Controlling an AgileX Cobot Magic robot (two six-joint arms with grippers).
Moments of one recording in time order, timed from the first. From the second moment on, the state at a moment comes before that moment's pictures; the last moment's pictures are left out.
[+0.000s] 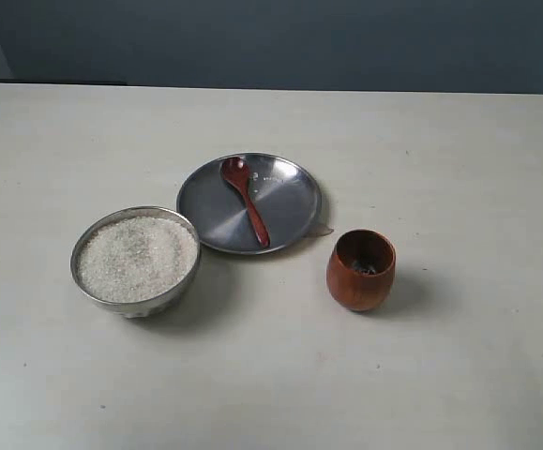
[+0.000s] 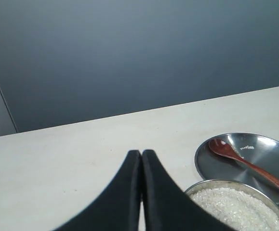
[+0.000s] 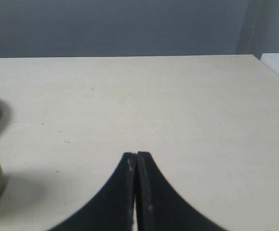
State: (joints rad) left arm -0.04 0.28 -0.23 -0.13 0.16 0.19; right arm -0.04 0.00 -0.01 -0.01 0.36 0.02
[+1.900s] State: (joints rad) left arm -0.04 0.01 -0.01 0.01 0.32 0.01; right arm -0.04 0.00 -0.01 -0.01 0.36 0.02
